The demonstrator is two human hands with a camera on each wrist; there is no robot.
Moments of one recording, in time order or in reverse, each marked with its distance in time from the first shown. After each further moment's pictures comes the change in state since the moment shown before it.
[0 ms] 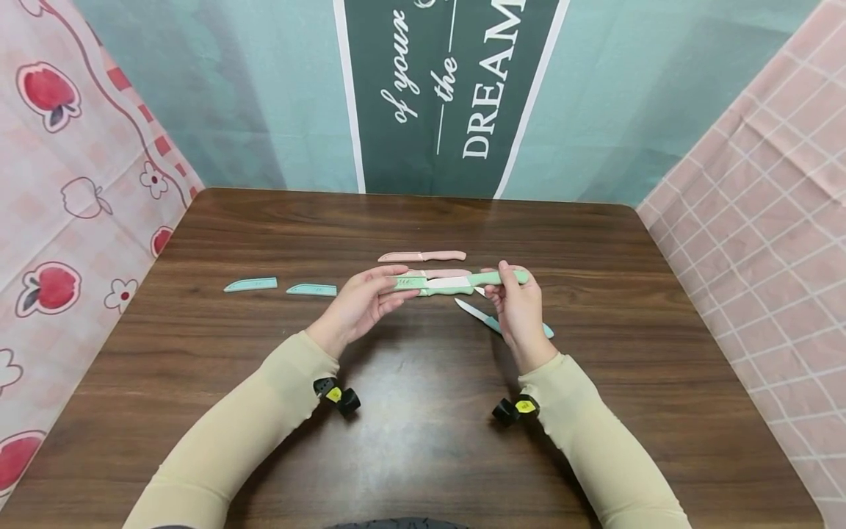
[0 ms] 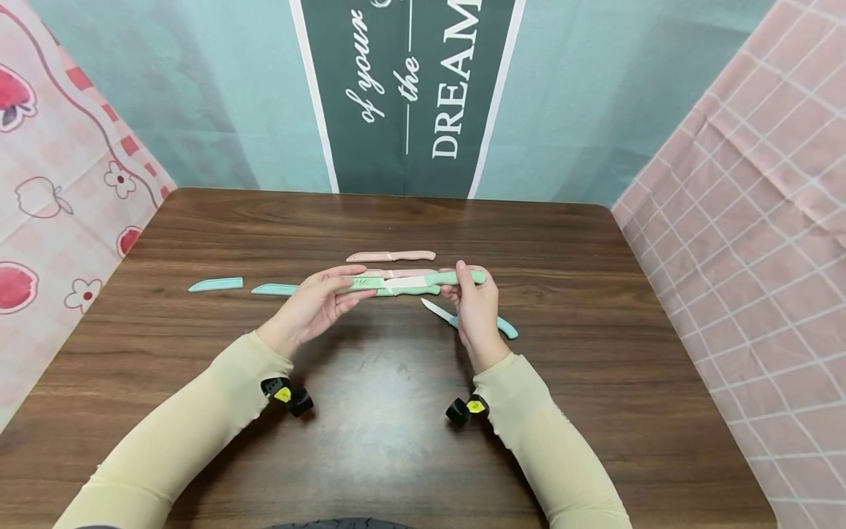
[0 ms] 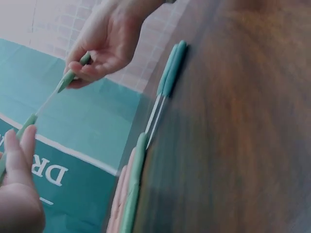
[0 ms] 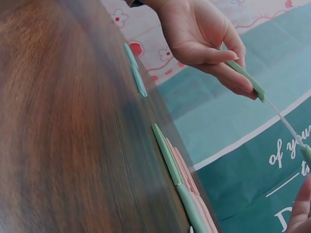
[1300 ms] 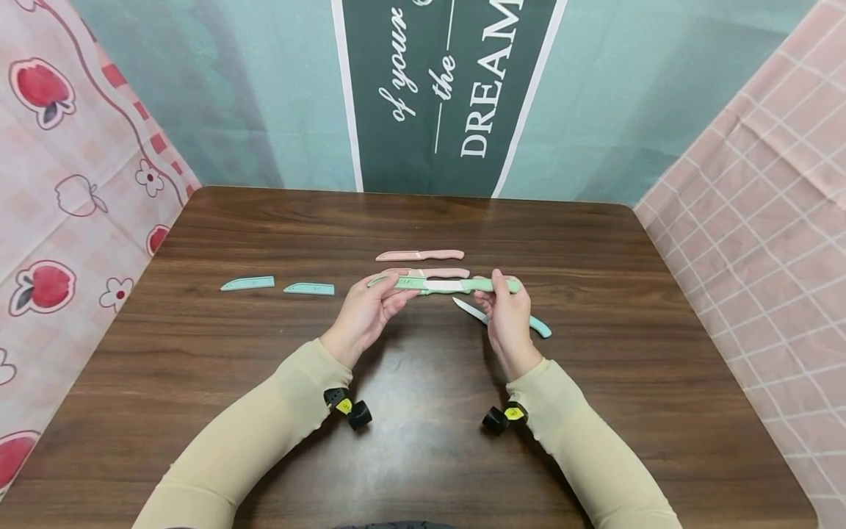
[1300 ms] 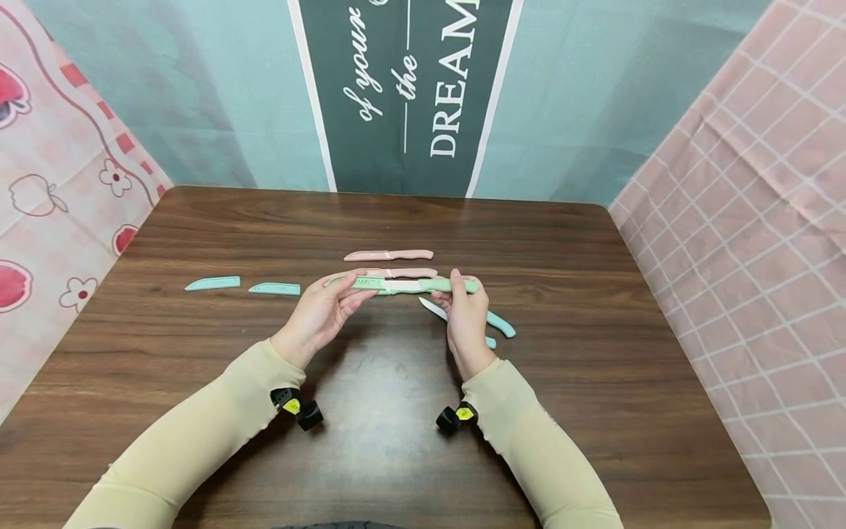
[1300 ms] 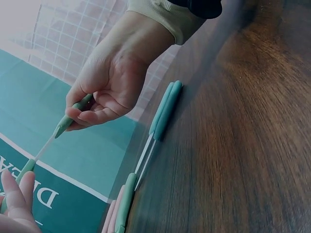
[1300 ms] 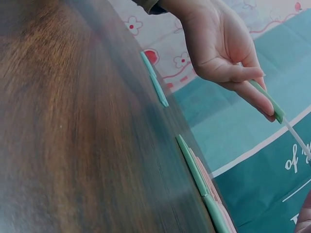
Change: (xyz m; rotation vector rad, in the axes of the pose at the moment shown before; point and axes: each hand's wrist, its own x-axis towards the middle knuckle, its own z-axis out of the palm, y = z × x) left_hand -0.002 -0.016 0.017 -0.067 0.193 0.079; right_hand -0.010 0.014 0.006 0.028 0.095 0.024
